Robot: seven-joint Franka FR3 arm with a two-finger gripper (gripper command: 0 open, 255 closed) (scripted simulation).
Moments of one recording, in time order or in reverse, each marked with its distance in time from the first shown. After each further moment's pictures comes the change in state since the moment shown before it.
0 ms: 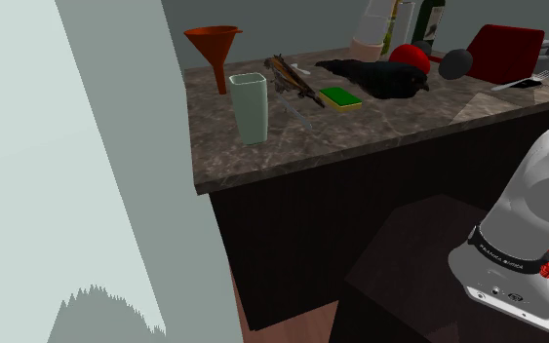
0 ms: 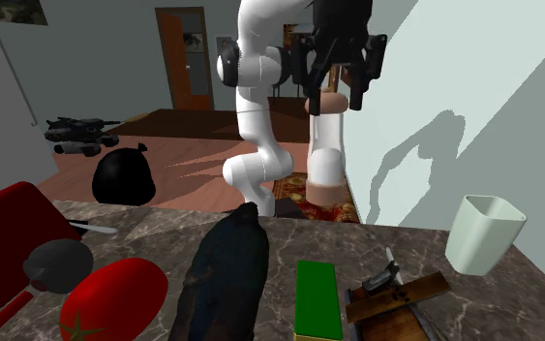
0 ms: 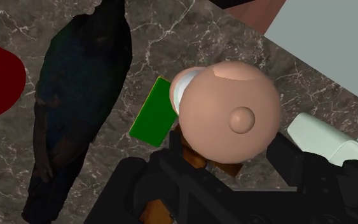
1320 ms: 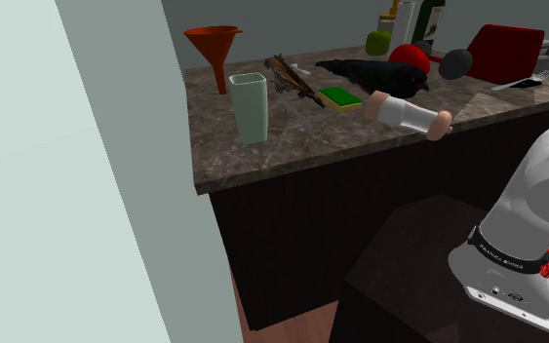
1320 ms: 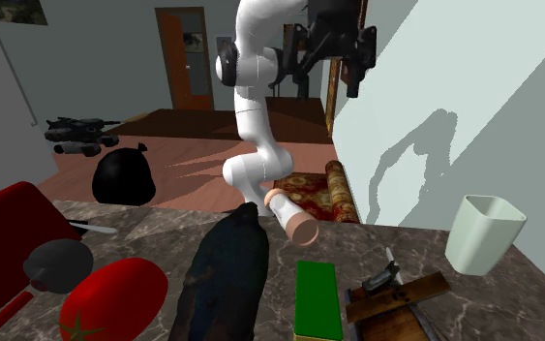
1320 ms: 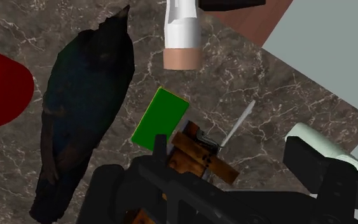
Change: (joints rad) arm 0.009 -0.101 0.022 -0.081 -0.025 0.005 0.011
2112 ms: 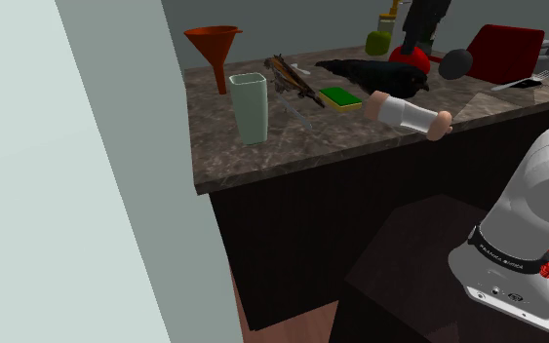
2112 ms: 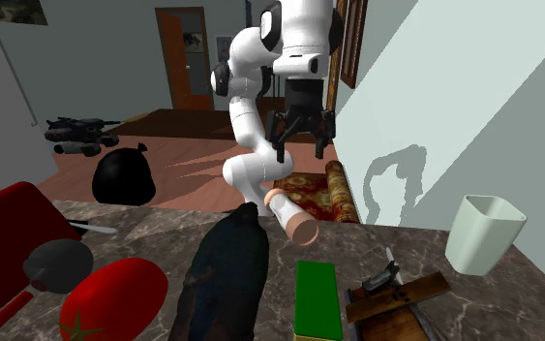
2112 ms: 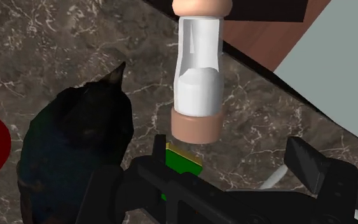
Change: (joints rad) arm 0.003 -0.467 0.023 -0.745 -0.055 0.337 -0.006
